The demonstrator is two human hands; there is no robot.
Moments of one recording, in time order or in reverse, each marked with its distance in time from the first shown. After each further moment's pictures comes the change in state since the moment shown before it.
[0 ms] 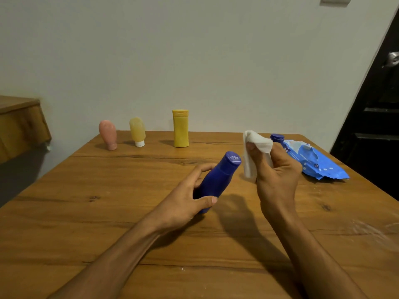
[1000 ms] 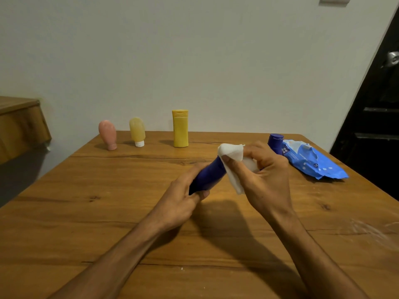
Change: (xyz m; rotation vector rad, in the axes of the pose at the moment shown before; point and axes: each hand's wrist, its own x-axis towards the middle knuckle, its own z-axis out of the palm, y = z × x) left_hand -0.005 0.006 0.001 0.087 0.148 0.029; right_hand -0.007 -0.019 0.001 -0.222 -0.262 -0.221
